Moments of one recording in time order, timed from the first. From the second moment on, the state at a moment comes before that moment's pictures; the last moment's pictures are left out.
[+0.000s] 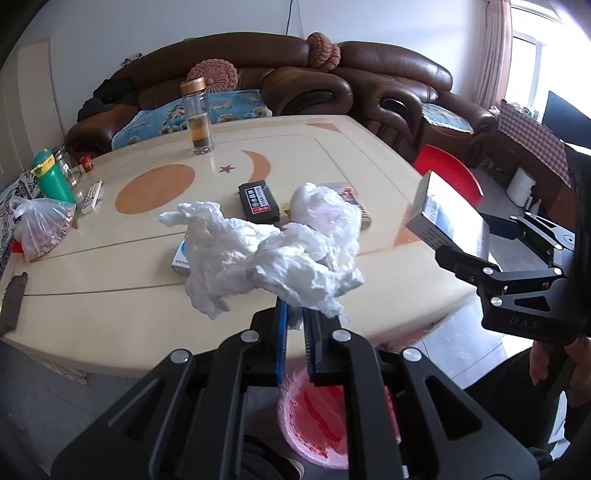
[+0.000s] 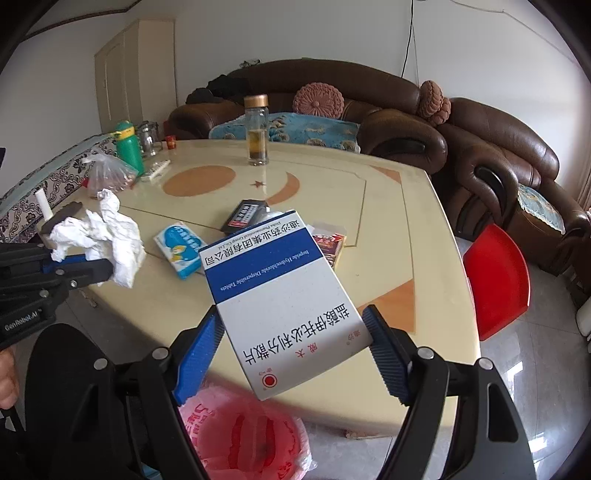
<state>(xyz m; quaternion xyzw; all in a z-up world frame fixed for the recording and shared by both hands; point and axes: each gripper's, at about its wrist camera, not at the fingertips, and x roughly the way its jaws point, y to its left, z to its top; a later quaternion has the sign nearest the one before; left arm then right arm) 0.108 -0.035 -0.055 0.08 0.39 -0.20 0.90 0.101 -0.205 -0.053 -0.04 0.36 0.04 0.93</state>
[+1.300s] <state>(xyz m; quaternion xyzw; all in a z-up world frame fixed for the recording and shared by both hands) 0.036 -0.066 -0.198 0.10 0.52 -0.31 0.79 0.008 -0.191 -0.180 0.00 0.49 0.01 0.87</state>
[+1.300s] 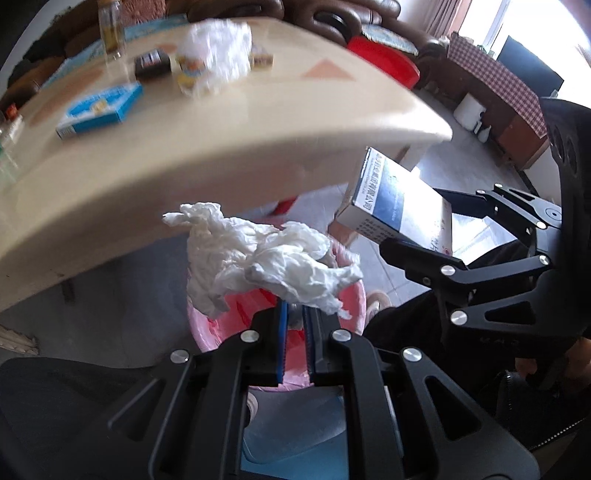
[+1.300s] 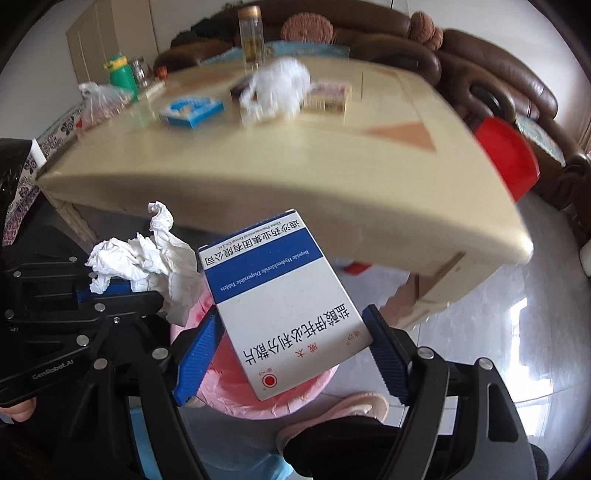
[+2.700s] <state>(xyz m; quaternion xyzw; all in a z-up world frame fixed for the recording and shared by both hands) 0.106 -0.094 -0.338 0.10 0.66 -0.25 0.70 0.065 -0.203 -0.332 0.00 0.62 0.07 0.78</state>
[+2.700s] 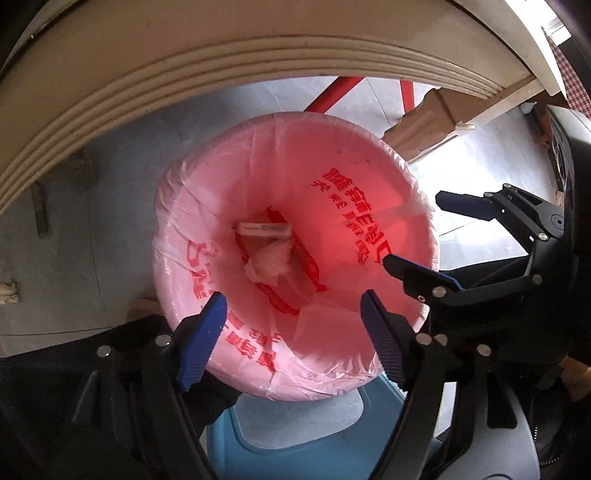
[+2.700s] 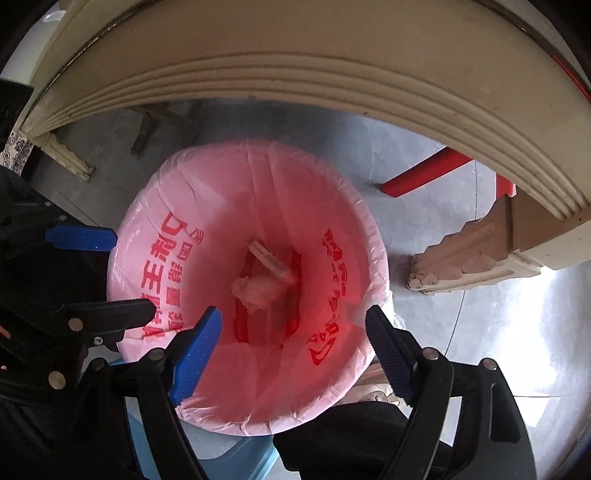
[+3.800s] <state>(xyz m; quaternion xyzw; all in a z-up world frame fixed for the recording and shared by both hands) 0.121 -0.014 -0.059 0.02 0.49 -0.15 0.86 0.052 -0.220 -0.064 0.08 0.37 0.08 0.92</state>
